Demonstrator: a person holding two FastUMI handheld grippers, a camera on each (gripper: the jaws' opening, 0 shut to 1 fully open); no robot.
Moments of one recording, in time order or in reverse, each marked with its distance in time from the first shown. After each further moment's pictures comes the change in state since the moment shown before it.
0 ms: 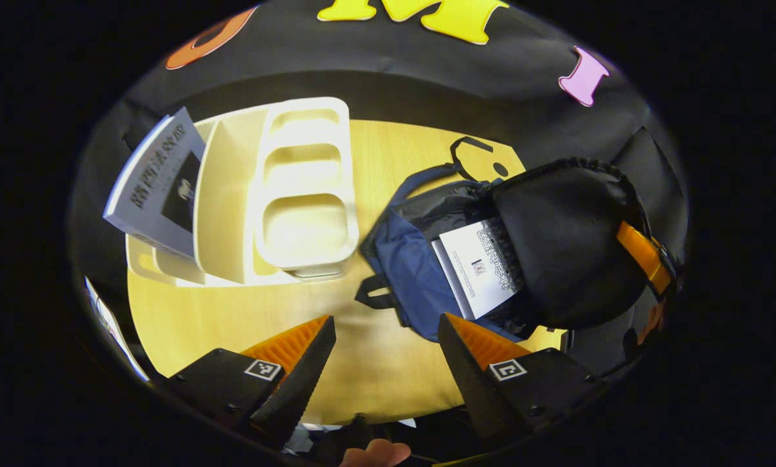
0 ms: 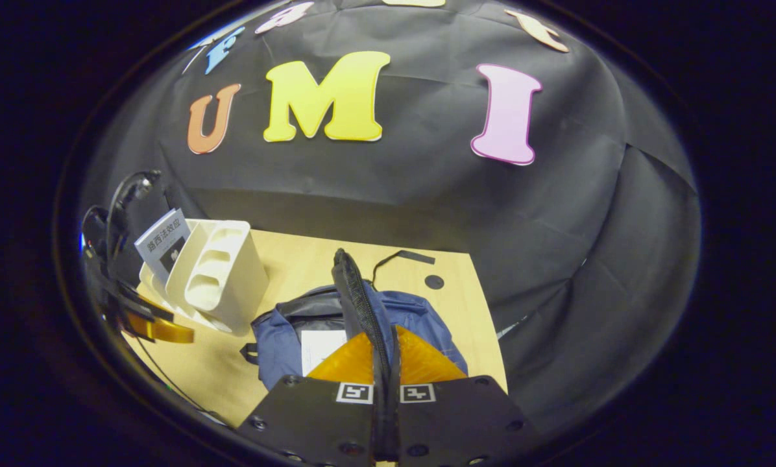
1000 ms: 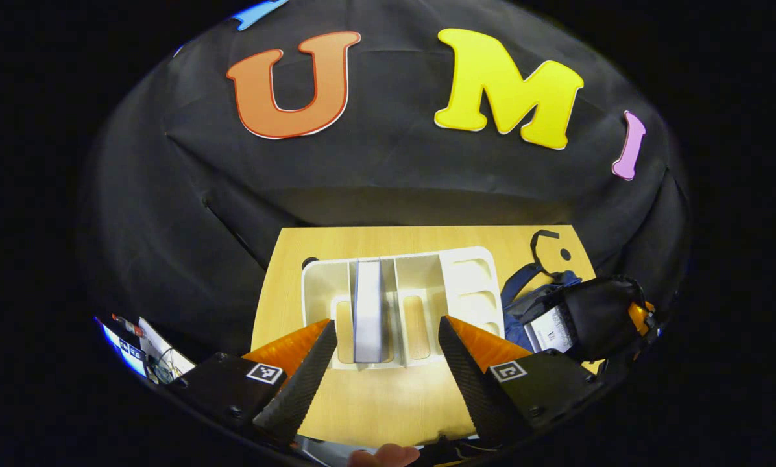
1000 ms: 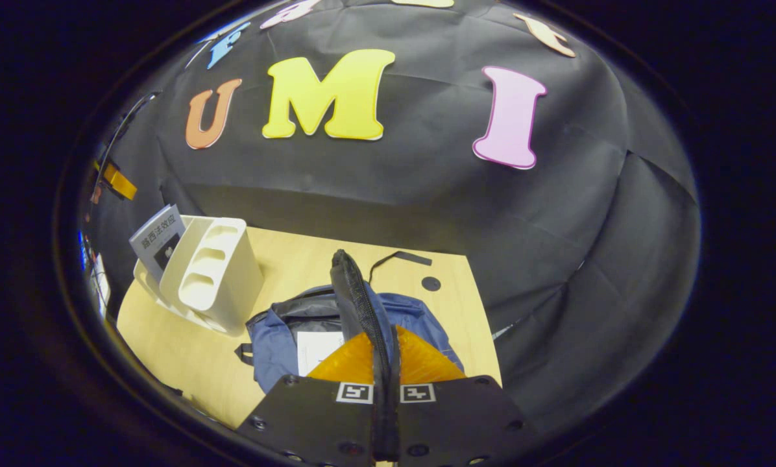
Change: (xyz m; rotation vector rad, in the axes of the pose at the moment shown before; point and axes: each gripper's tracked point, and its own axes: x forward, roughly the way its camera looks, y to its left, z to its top) left arm -0.121 0.199 0.157 0.015 -0.200 0.241; right arm 0.006 0.001 0.004 -0.017 0.009 -0.028
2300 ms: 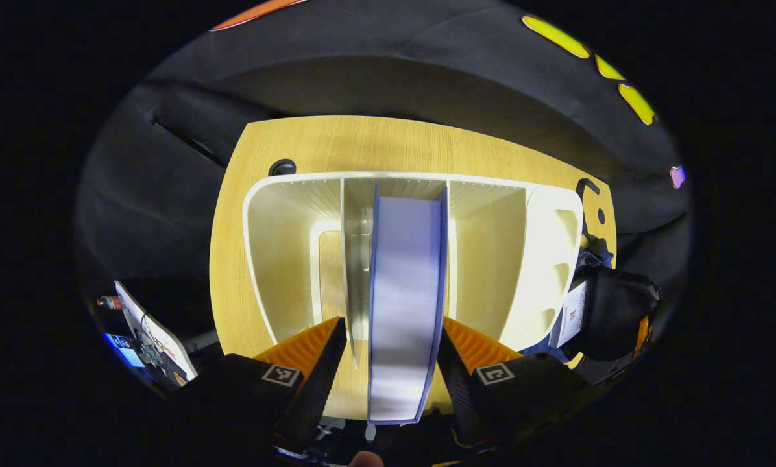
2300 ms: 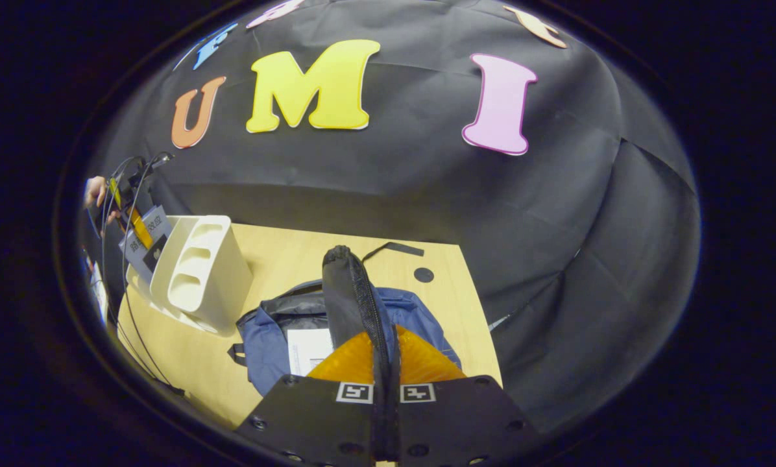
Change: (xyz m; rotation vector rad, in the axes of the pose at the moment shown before) left arm 0.137 0.020 -0.067 -0.117 0.505 -0.059; right arm 0.015 -0.008 -0.008 0.031 0.040 -0.028
